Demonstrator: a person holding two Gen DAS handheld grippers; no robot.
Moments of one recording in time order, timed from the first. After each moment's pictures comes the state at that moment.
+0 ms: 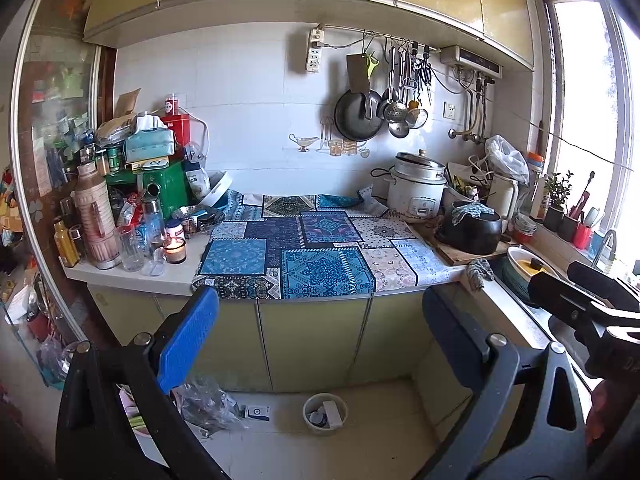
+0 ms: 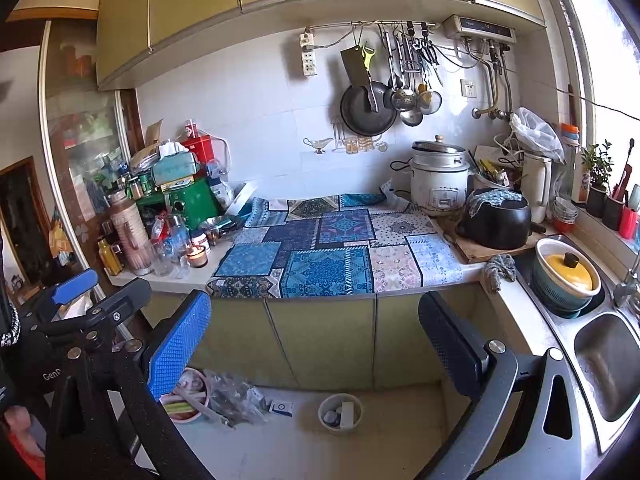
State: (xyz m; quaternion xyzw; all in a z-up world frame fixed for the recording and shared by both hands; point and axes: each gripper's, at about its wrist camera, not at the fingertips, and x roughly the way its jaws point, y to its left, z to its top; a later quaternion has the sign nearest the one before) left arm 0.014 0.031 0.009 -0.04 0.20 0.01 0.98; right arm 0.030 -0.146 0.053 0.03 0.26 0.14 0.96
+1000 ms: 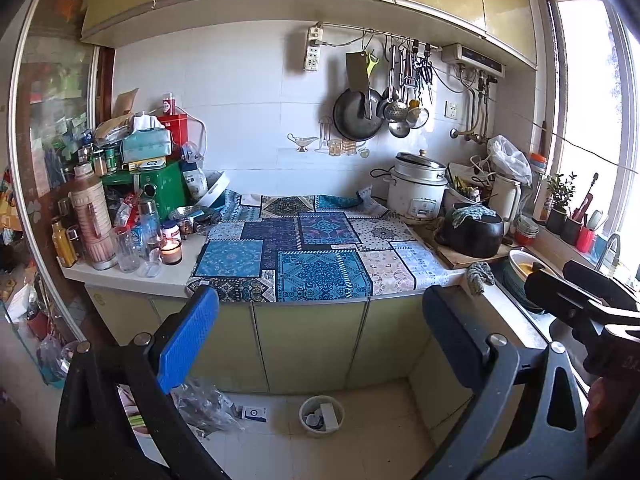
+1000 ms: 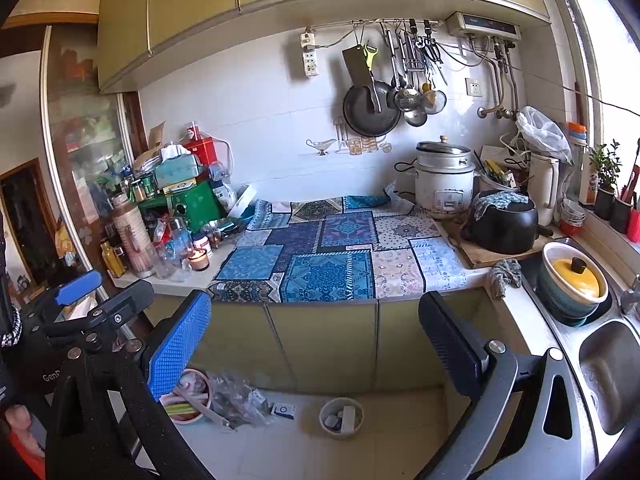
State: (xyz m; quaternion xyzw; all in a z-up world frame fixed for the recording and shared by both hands) left arm 0.032 0.019 0.011 -0.04 0.21 0.02 0.98; right arm 0.044 -0.156 0.054 0.03 0.26 0.16 0.95
